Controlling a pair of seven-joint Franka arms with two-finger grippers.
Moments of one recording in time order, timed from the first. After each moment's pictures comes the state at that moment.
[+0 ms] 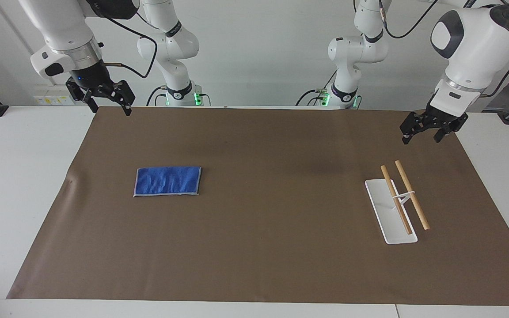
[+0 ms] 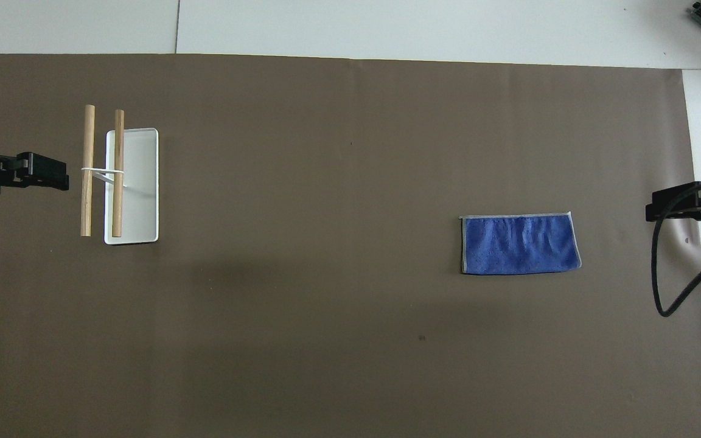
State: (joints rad) left arm -0.07 0.01 0.02 -1.66 0.01 1.72 -0.06; right arm 0.11 -0.06 -0.15 -1.60 -0.02 1.54 0.07
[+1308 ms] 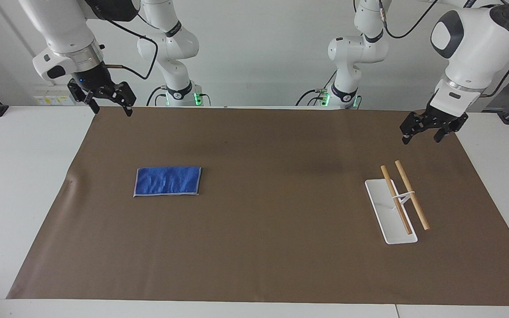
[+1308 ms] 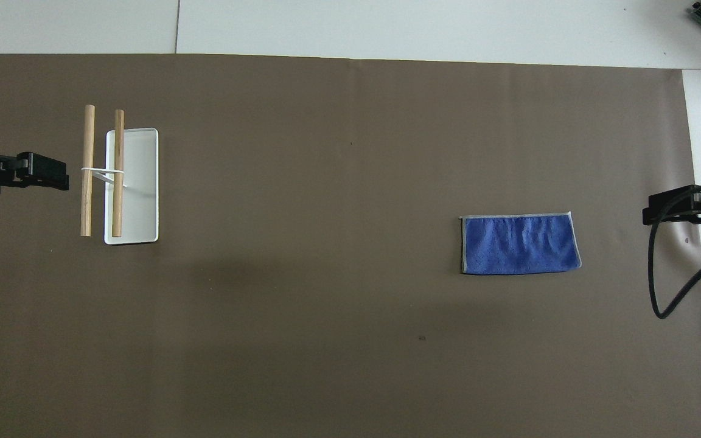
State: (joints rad) left arm -0.07 0.01 0.02 -1.66 0.01 1.72 -0.06; right arm 0.11 -0.06 -0.15 -1.62 -0.02 1.54 0.07
